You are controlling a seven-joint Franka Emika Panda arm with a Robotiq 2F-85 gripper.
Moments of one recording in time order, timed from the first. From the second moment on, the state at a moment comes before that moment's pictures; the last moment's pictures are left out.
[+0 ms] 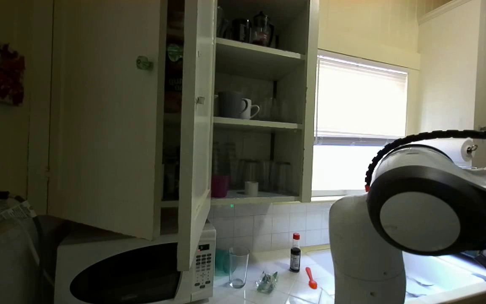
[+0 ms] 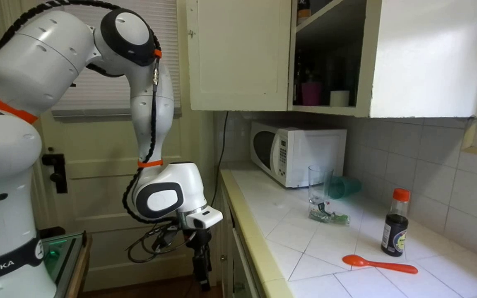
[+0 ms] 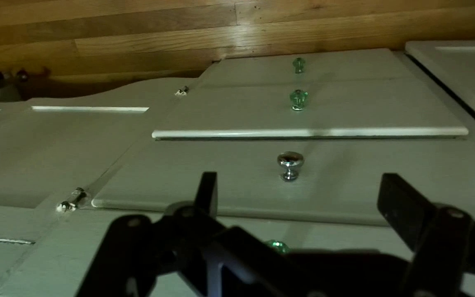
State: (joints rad) arm 0.67 0.66 -0.39 -2.65 0.28 3.33 0.41
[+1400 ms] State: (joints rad) arm 0.11 0.71 -0.08 -2.68 0.18 3.70 0.16
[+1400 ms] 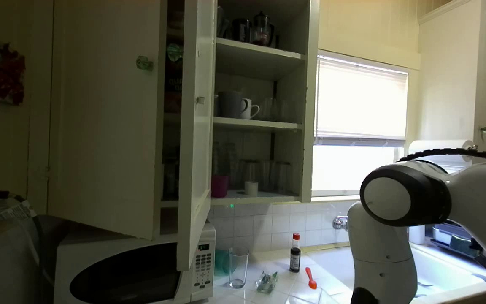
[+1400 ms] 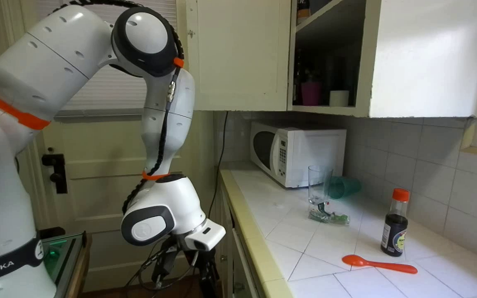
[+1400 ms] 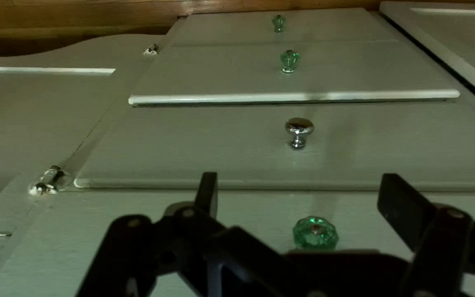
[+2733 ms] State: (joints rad) arm 0.12 0.71 -0.07 -2.53 0.25 3.55 0.11
